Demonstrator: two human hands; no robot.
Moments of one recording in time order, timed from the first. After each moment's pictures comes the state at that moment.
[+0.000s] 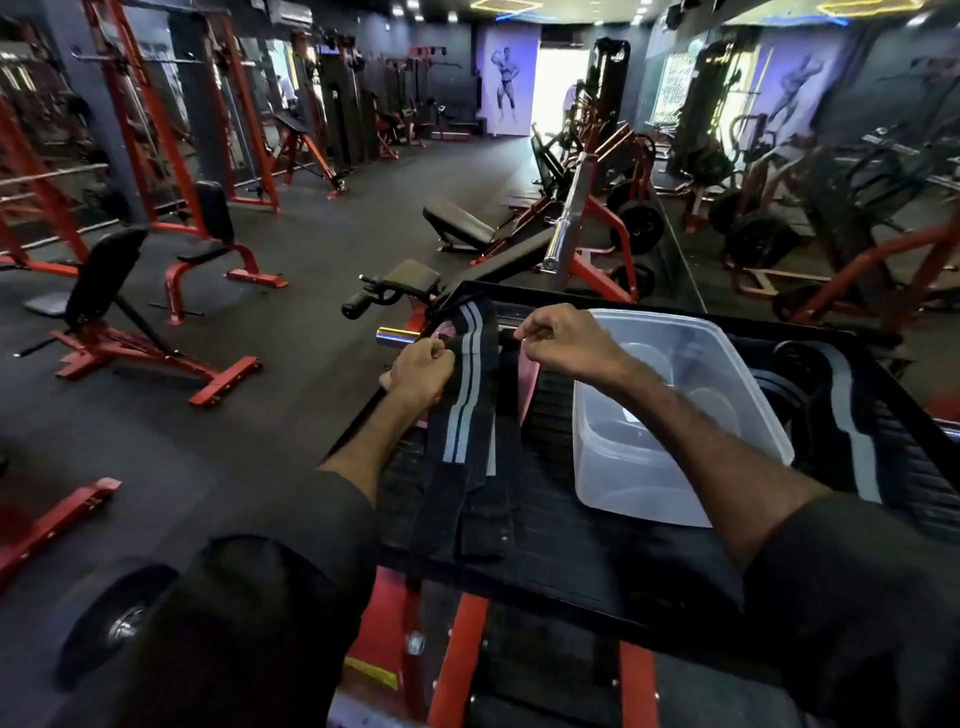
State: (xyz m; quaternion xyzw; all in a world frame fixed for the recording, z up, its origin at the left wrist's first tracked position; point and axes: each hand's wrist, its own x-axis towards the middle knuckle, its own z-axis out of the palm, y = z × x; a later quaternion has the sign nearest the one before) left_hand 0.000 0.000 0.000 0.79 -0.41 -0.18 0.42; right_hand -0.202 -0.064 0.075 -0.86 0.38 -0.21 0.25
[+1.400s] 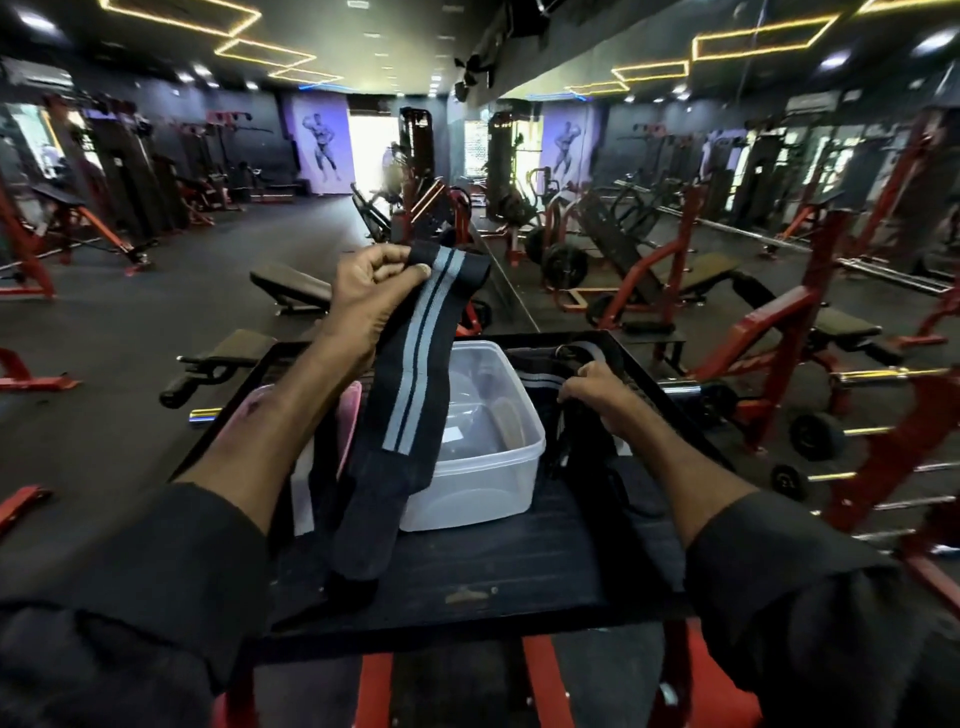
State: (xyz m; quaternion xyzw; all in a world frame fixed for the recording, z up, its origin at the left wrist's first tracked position) left_hand -0.186 -0.019 0.160 0.41 -0.56 -0.30 0.65; right_hand -0.492 -0.207 -0.027 -0.58 0.67 -0.31 0.36
